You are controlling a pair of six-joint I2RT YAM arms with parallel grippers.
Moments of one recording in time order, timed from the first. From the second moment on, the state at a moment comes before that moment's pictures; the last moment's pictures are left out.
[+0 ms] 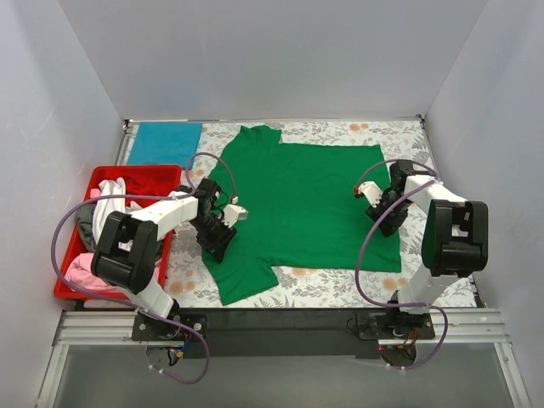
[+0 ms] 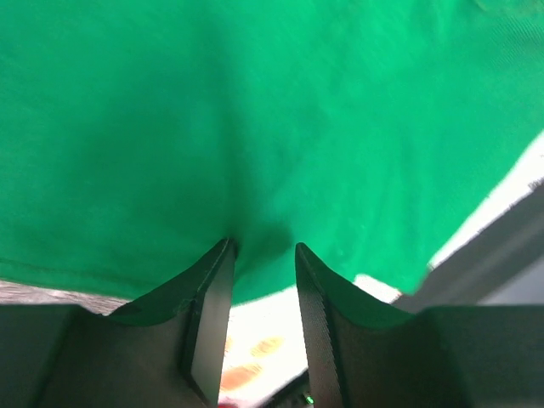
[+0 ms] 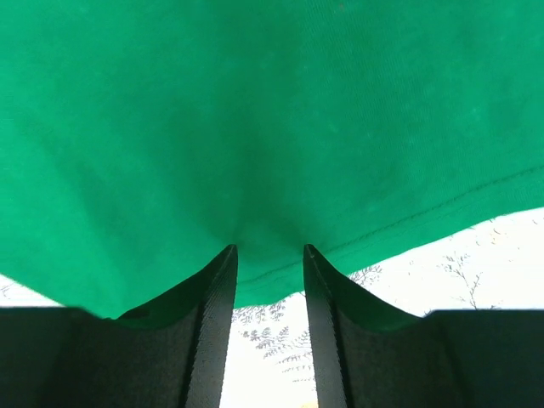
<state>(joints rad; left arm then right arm) -0.35 1.63 0.94 -0.84 0.35 0.43 -0.02 1.70 1.05 -0.82 -0.15 -0.95</state>
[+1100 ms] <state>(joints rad) -0.15 2.51 2.21 -0.30 0.42 -0.07 -0.13 2.44 2.16 -0.66 -0.35 -0.41</state>
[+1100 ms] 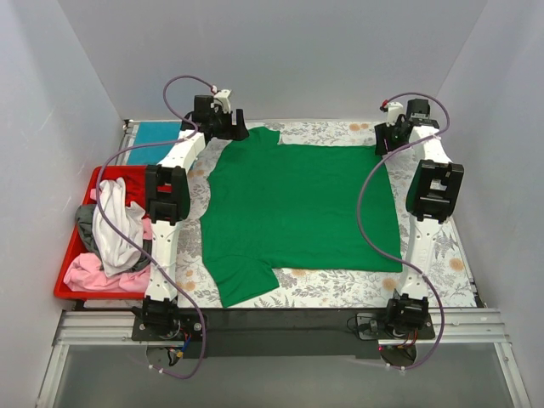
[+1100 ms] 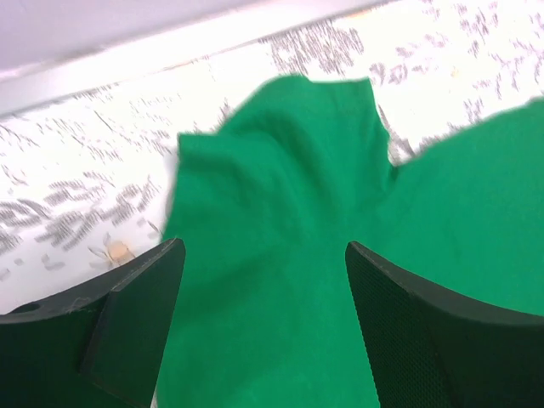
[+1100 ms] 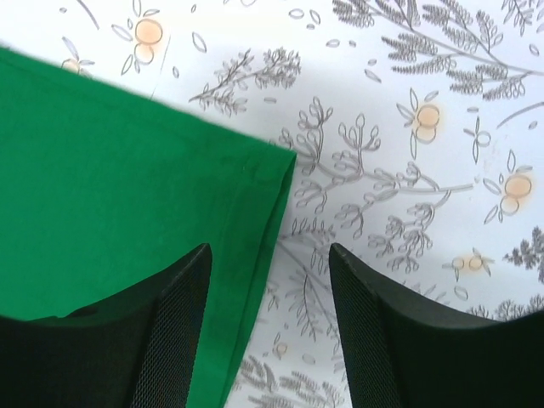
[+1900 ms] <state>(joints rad) -0.14 2.68 2.32 -0.13 0.33 -0.12 -0.07 2.53 2.20 -0.56 -0.33 -0.39</state>
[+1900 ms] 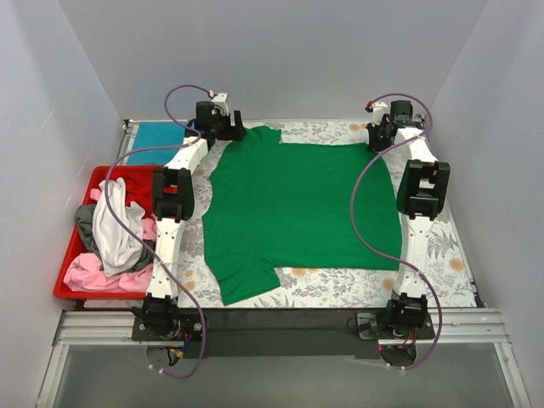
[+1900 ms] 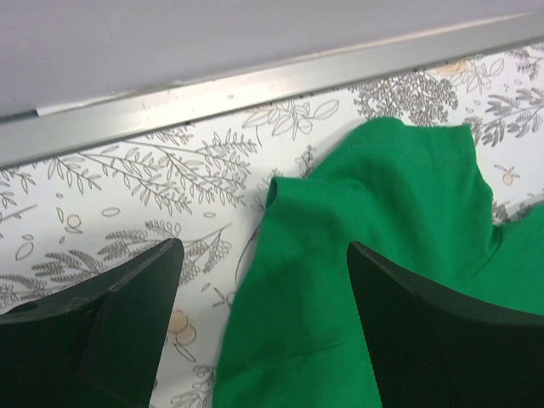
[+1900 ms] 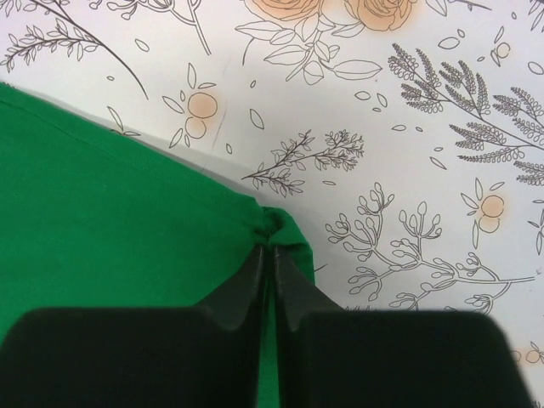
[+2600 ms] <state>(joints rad) -0.14 2.76 2.37 -0.06 0.47 -0.20 -0.07 2.53 2.20 -0.55 -0.33 -0.40</state>
